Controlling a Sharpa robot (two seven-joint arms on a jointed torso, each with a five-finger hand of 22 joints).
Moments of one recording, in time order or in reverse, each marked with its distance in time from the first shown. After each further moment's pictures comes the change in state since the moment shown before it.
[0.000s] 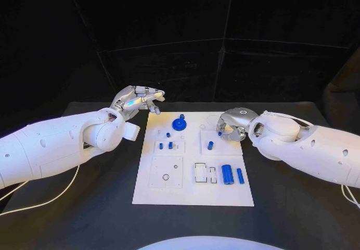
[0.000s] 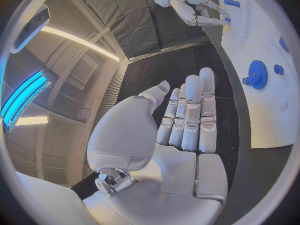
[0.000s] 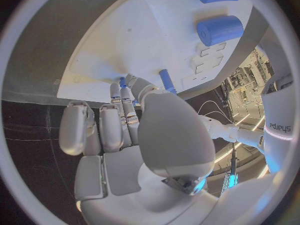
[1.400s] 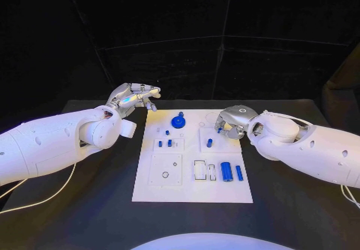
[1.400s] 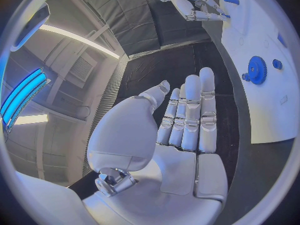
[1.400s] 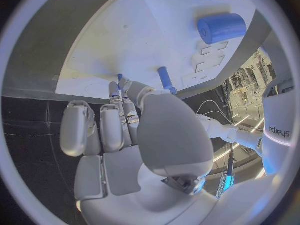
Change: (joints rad) left arm 0.000 -0.010 -0.001 -0.008 0.018 0.001 0.000; left_hand 0.004 0.004 -0.010 -0.010 0.000 -0.004 0.004 0.005 0.000 -0.009 0.002 0.013 0.000 -0.004 -0.004 0.000 -0.010 0.000 0.007 0.000 -0.011 -0.013; right arm -0.013 -0.014 0.001 0.031 -0.025 -0.059 -0.027; right_hand 0.011 0.050 0.153 -0.088 -0.084 0.096 0.000 0.004 0.009 0.109 -0.013 -0.024 -0.052 0.000 -0.008 0.014 0.017 0.000 0.007 -0.008 0.005 0.023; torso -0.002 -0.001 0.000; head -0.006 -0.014
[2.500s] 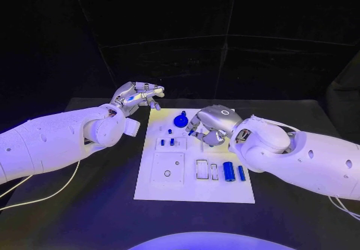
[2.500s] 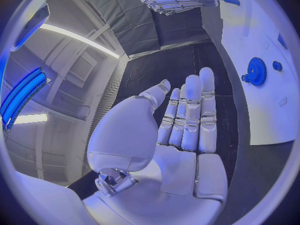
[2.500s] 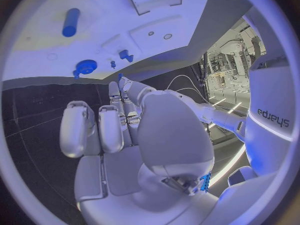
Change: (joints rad) left arm 0.000 0.010 0.000 -0.001 0.001 0.003 -0.004; left_hand 0.013 -0.003 -0.015 -0.010 0.000 -0.007 0.007 0.008 0.000 -0.014 0.007 0.012 0.000 -0.004 0.004 0.003 -0.006 0.000 0.003 0.003 -0.012 -0.007; right arm -0.002 0.046 0.005 0.236 0.066 -0.136 0.016; right_hand -0.006 -0.006 0.015 -0.009 -0.004 0.000 0.000 -0.003 -0.001 0.007 0.000 -0.015 -0.003 0.000 0.000 0.006 0.003 0.000 0.003 -0.003 0.004 0.004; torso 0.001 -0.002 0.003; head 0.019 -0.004
